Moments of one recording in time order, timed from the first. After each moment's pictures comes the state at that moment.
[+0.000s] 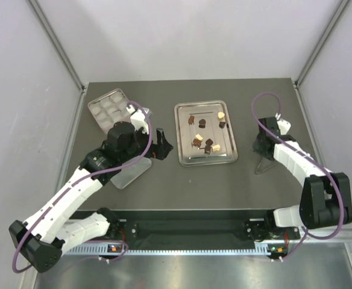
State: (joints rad) left arm -0.62 0.97 0.97 -0.45 0.08 -0.37; right arm 0.13 1.34 0.83 -0.50 0.37 0.63
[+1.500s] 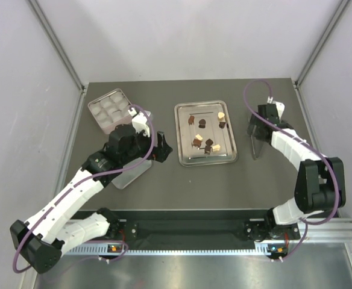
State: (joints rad) left arm -0.62 0.96 0.92 -0.41 0.07 -0.33; right arm 0.13 1.51 0.98 -0.34 0.33 0.35
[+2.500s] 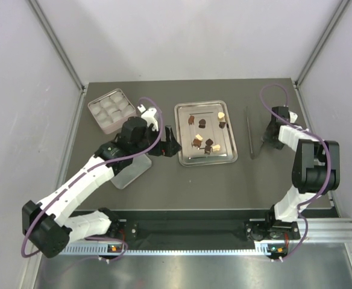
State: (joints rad) left arm -0.62 1.12 0.98 -0.39 0.16 -0.49; right arm -0.08 1.71 1.00 -0.33 0.27 0.44
